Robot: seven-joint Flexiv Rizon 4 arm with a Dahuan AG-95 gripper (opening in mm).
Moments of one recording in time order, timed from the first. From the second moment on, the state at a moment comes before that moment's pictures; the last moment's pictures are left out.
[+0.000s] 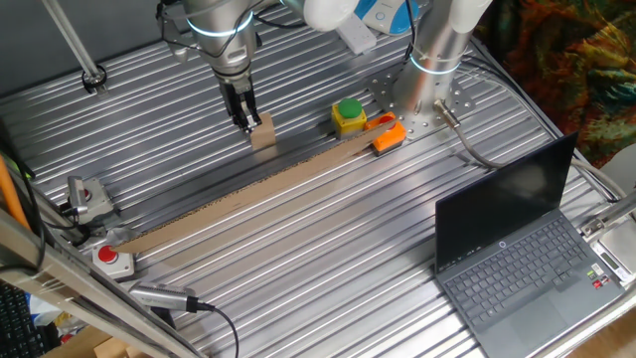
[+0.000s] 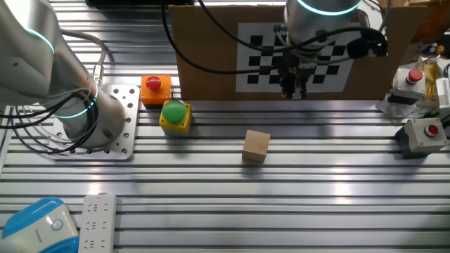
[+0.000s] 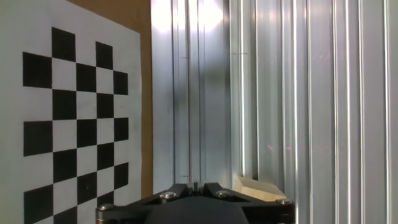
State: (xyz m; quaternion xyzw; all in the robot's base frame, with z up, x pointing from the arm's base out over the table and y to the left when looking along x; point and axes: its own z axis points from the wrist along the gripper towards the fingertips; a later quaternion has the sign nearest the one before) arm 0.497 0.000 0.170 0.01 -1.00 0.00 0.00
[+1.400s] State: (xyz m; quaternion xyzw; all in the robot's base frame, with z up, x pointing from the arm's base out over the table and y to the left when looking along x) arm 0.461 -0.032 0.136 0.00 -1.00 -0.02 0.00
